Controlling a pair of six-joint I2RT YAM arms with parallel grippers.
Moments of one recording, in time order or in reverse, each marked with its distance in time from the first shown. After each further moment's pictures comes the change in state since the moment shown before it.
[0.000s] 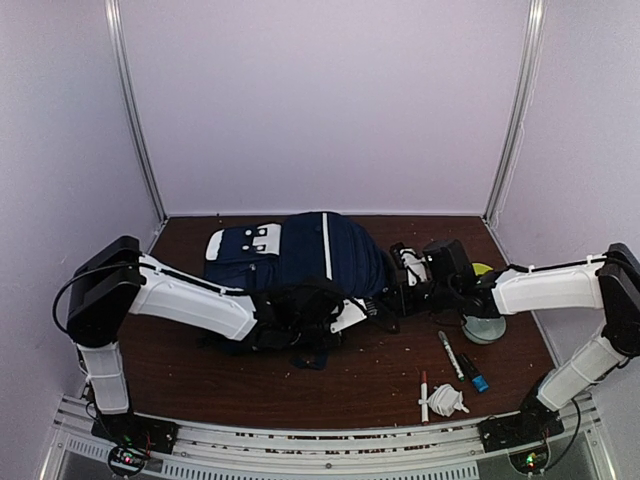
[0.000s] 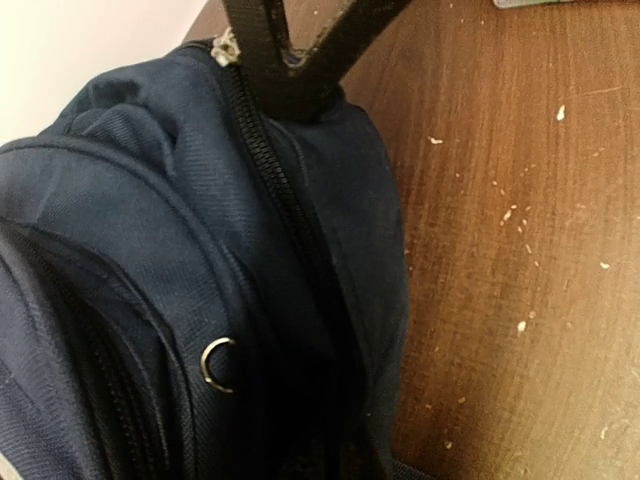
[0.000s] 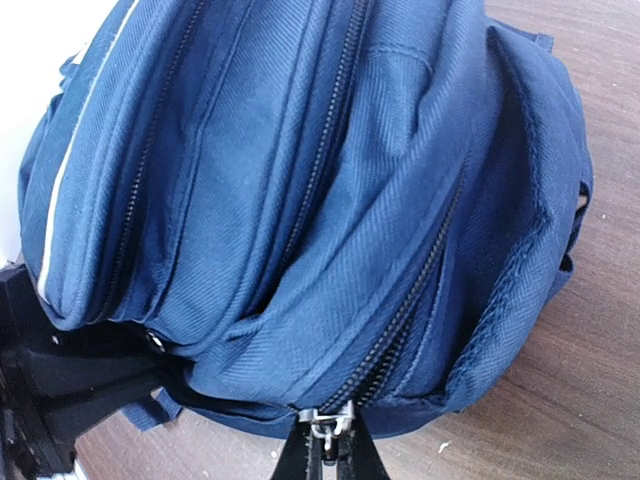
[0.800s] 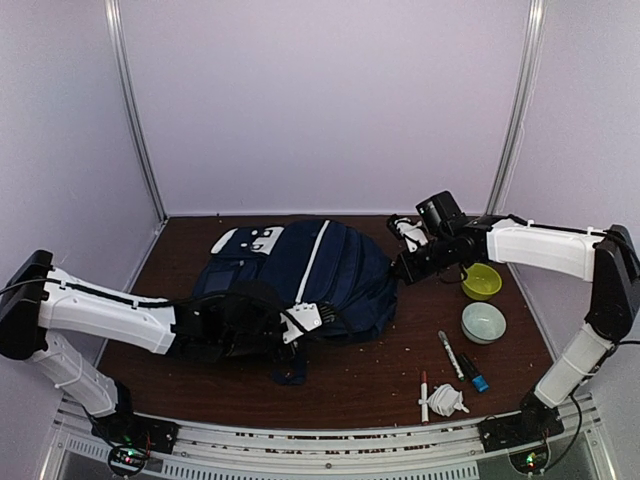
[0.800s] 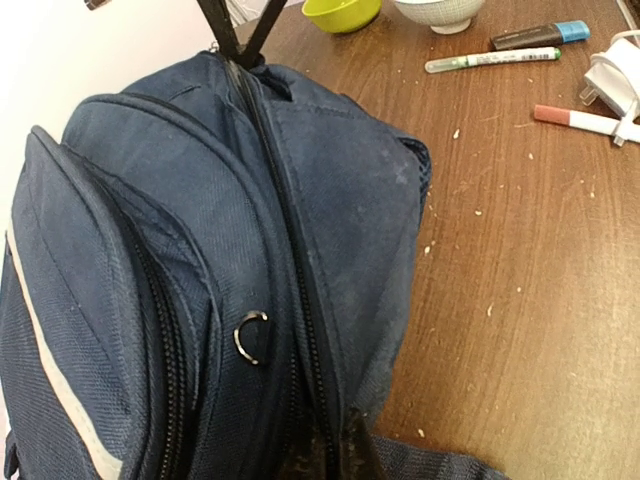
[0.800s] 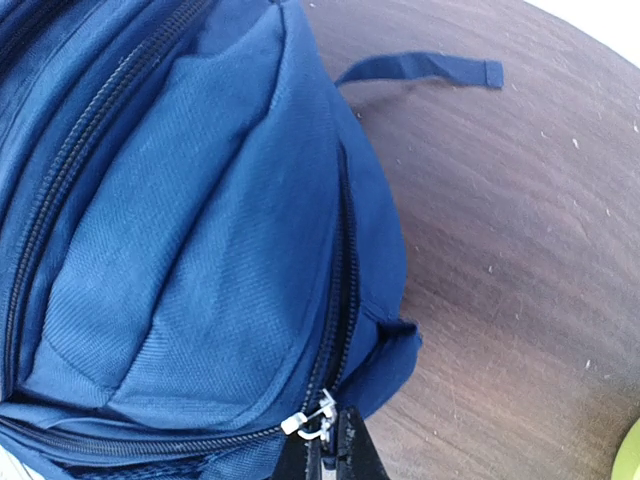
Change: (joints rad) left arm -0.042 -0.450 -0.373 0.026 0.124 -0.074; right arm -0.124 0.117 0.421 -0.533 0.056 -0.284
